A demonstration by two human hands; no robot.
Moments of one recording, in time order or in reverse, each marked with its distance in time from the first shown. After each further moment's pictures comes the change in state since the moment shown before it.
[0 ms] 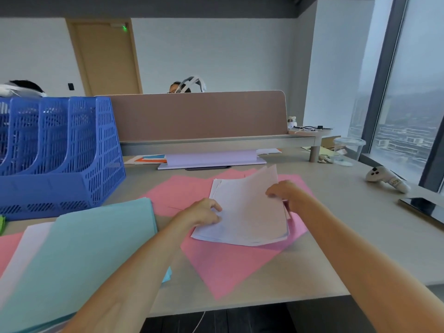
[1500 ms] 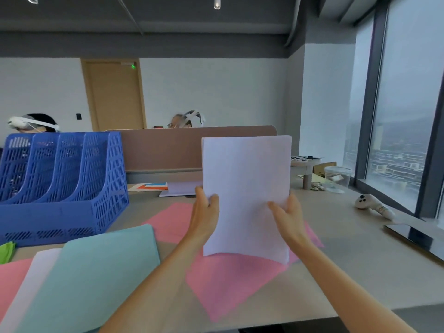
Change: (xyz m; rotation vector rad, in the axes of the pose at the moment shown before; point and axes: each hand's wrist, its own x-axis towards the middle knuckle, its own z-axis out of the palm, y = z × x) left_hand -0.071 0.086 -0.028 -0.641 0.589 0.228; right_hand -0.101 -0.007 -0.012 0.271 0.240 -0.621
